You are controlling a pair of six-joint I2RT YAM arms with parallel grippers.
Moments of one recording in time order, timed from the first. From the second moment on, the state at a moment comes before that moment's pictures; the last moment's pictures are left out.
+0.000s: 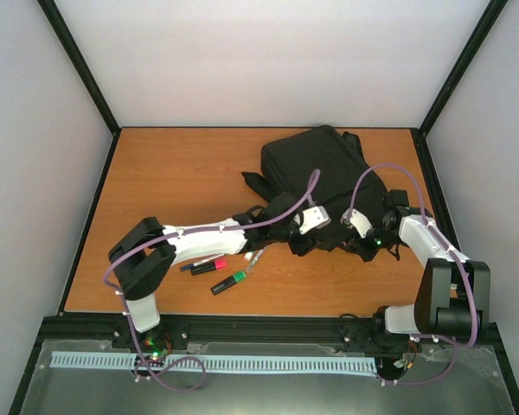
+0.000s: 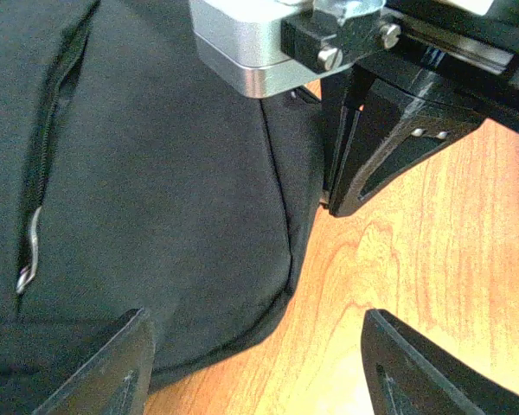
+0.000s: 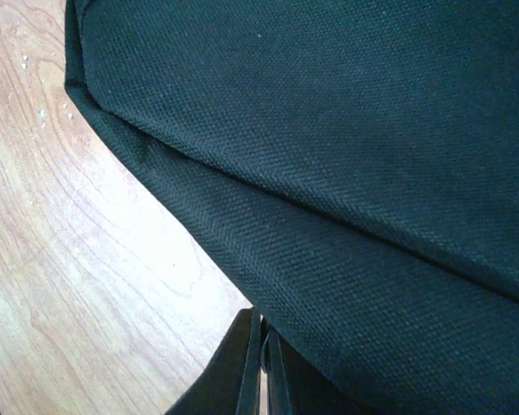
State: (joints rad) left arm -1.00 1.76 1.15 -0.01 0.20 0.07; right arm -0.07 1.36 0.77 -0.85 -0.56 -0.89
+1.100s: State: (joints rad) left arm -1.11 1.92 1.19 0.10 -0.10 0.32; right arm -0.24 1.48 0.81 -0.87 -0.56 -0.90
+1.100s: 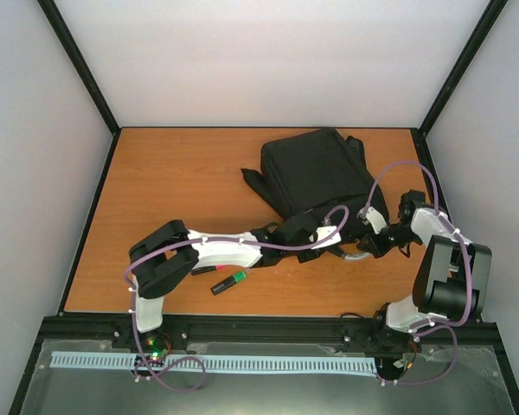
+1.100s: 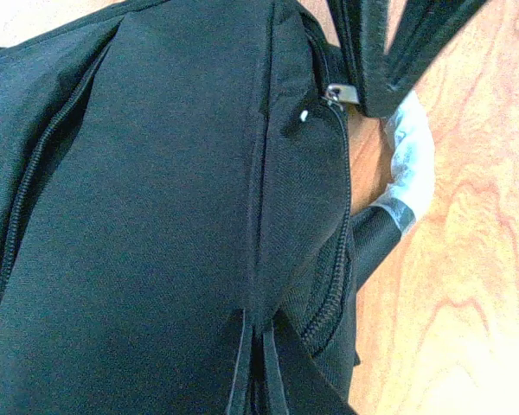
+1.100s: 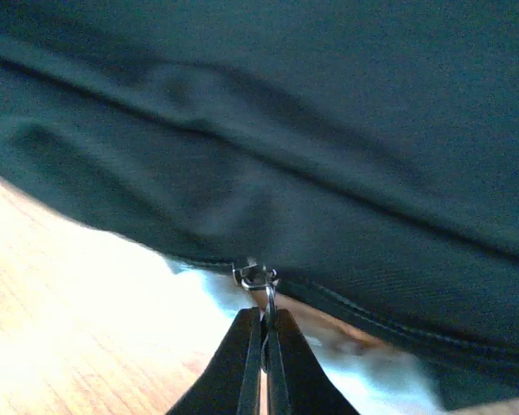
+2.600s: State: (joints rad) left arm -1.03 1.67 1.00 -0.01 -0.23 0.21; right arm -0.32 1.28 0.72 -0.86 -0.53 -1.03
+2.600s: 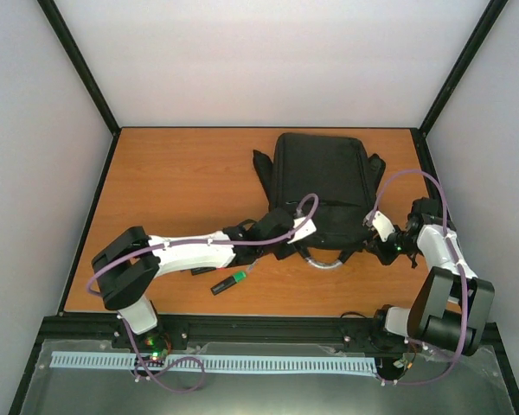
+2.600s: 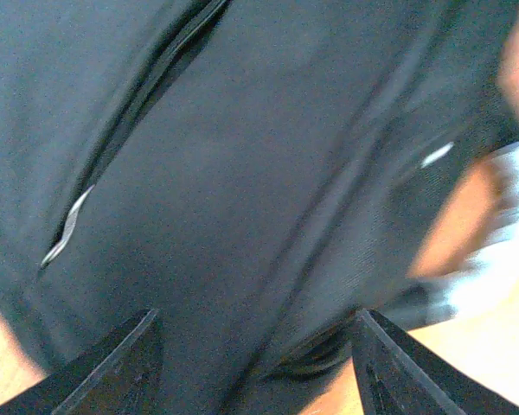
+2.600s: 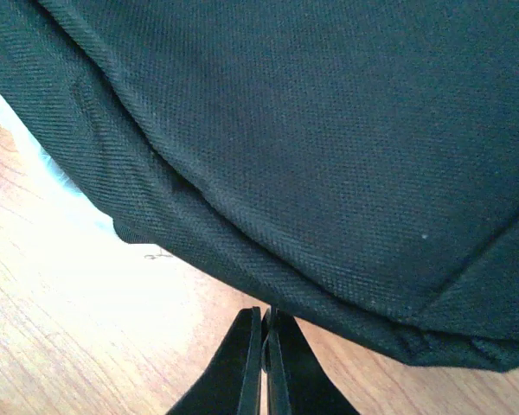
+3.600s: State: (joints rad) left arm -1.12 2.16 1.54 -0.04 0.00 0.18; right arm -0.32 1.37 0.72 -0.84 -0.58 -1.01
